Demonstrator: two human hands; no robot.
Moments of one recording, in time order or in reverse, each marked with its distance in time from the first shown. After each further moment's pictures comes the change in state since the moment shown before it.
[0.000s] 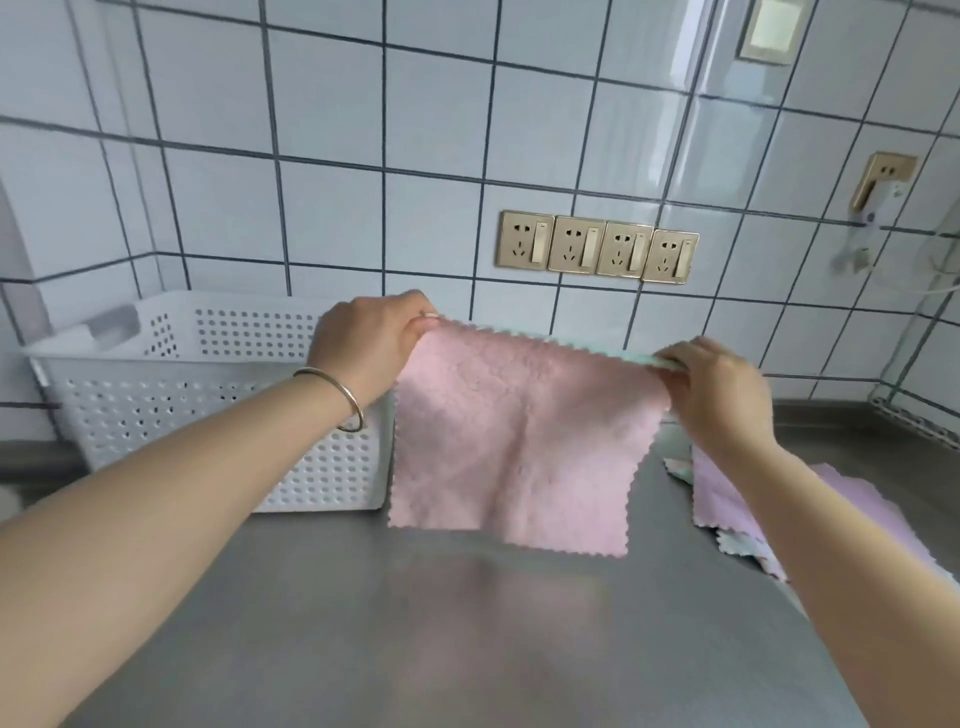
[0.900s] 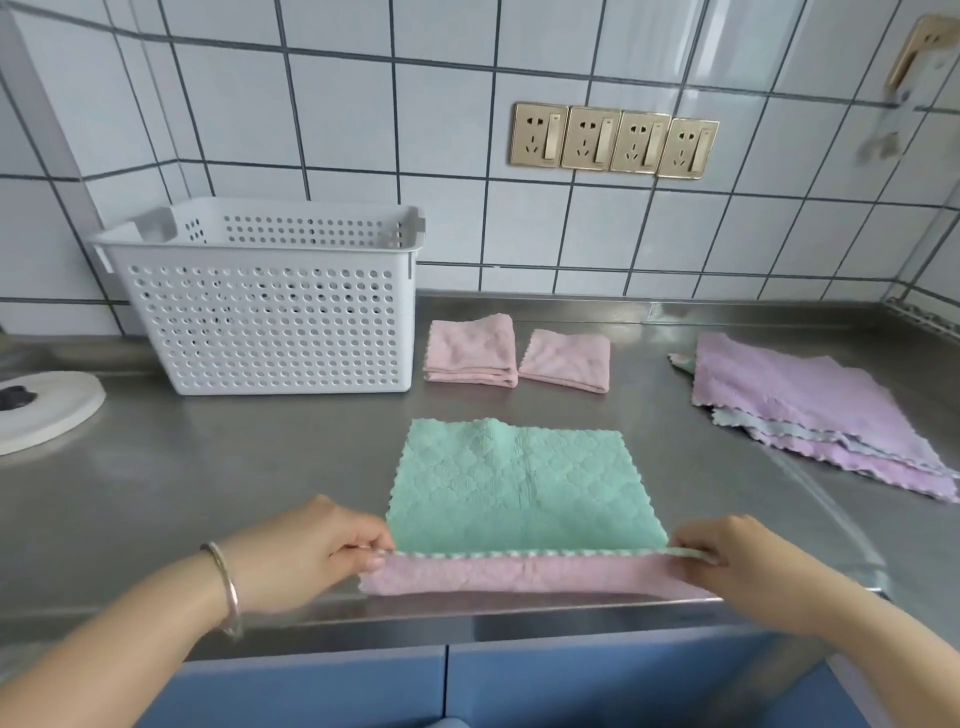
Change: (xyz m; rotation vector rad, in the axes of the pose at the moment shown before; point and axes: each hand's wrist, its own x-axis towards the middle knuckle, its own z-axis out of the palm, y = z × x) left_hand -0.250 0.004 -0.066 -0.262 -1.144 -0.117; right_hand -0.229 0.021 -0.051 0.145 -1.091 0.010
